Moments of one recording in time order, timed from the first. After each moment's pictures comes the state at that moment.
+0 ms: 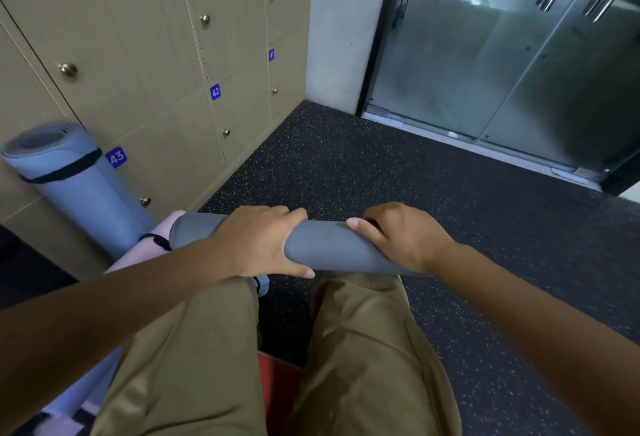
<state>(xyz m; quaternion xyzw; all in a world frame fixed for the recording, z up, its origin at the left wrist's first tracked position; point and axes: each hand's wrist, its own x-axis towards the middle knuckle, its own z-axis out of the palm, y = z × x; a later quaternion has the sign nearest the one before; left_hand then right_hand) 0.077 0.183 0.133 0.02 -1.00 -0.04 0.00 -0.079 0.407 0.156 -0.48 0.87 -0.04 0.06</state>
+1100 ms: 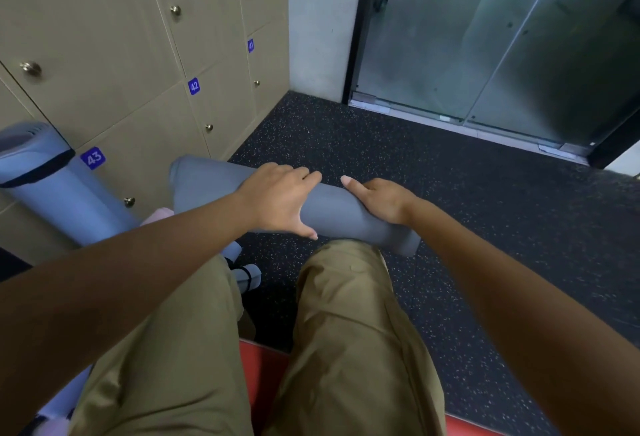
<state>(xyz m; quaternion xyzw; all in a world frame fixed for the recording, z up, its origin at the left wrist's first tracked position) 0.001 0.202 0.139 -0.07 -0.99 0.12 0.07 -0.128 0.403 0.143 -0.30 0.90 -0.17 0.25</state>
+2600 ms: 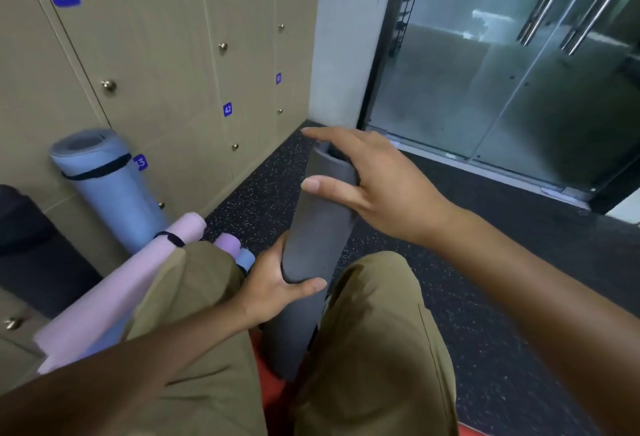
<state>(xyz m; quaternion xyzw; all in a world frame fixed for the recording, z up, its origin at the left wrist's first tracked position) 0.154 0.258 0.101 0.13 -0.78 -0.59 0.17 0.028 0.396 0.293 -0.57 0.79 -0.23 -0.02</state>
